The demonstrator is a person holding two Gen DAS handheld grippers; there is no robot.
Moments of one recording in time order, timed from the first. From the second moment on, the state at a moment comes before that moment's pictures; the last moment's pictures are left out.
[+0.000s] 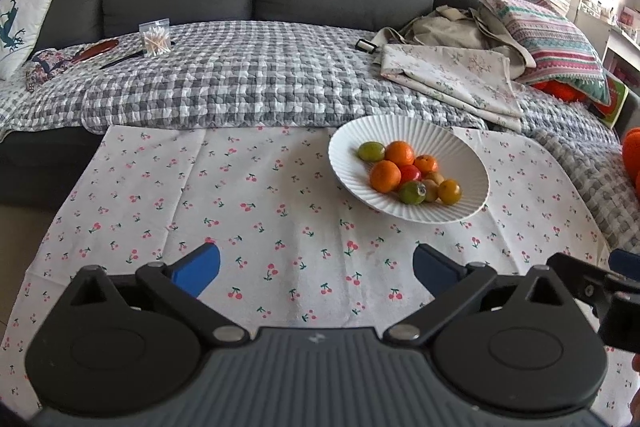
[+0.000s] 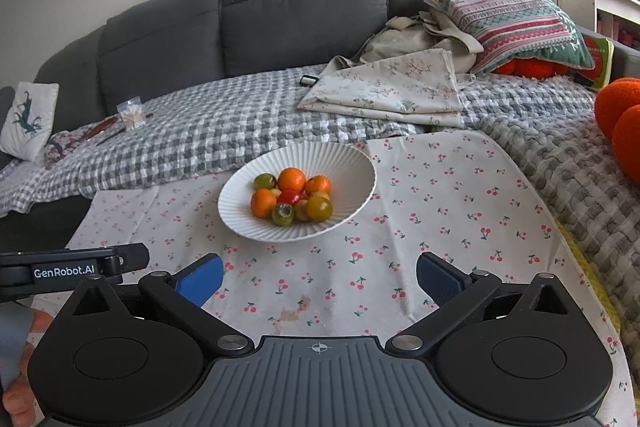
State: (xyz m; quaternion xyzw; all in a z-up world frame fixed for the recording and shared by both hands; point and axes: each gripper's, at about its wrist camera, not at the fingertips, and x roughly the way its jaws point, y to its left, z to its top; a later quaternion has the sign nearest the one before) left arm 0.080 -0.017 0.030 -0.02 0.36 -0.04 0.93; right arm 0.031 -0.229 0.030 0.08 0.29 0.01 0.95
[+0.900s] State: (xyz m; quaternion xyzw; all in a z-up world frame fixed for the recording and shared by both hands) left arm 0.078 -0.024 0.023 -0.03 0.37 -0.07 0.92; right arm 0.033 -0.228 0.027 0.08 0.30 0.01 0.95
